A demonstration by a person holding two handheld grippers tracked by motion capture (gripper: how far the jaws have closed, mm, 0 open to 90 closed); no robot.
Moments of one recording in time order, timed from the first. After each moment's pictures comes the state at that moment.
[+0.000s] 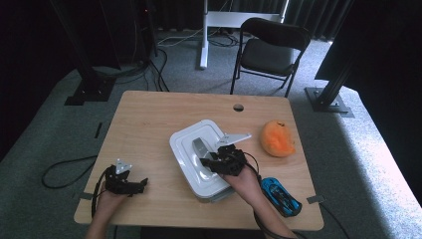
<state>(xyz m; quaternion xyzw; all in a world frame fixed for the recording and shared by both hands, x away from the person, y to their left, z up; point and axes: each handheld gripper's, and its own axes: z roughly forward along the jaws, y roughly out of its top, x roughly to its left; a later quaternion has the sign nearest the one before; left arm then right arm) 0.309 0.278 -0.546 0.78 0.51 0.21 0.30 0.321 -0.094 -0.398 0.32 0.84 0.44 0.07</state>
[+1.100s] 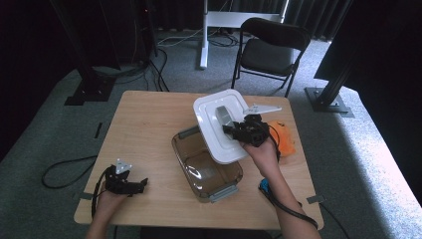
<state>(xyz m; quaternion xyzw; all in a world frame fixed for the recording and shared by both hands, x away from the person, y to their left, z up) 0.309 0.279 -0.546 0.78 0.51 0.21 0.31 0.378 -0.154 -0.355 0.37 0.78 0.48 0.12</state>
